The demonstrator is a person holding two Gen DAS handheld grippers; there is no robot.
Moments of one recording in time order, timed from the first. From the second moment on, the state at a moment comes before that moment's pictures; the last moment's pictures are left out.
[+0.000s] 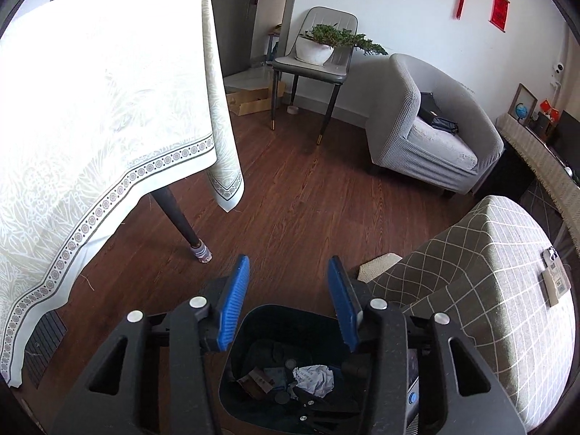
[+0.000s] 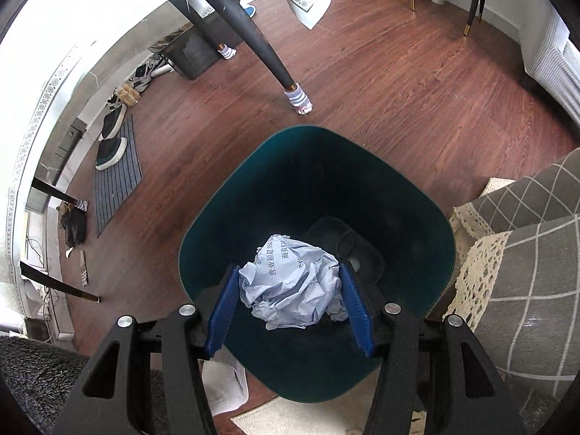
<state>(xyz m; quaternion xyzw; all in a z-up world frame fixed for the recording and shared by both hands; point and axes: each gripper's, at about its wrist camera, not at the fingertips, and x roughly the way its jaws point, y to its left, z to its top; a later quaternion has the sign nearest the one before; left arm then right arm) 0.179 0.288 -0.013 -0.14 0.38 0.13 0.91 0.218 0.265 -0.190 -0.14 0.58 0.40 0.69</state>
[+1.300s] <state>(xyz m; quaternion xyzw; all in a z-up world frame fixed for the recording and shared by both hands) 0.148 0.193 0.054 -0.11 0.29 0.07 0.95 0.191 0.141 -0.005 -0.10 0.38 0.41 0.82</state>
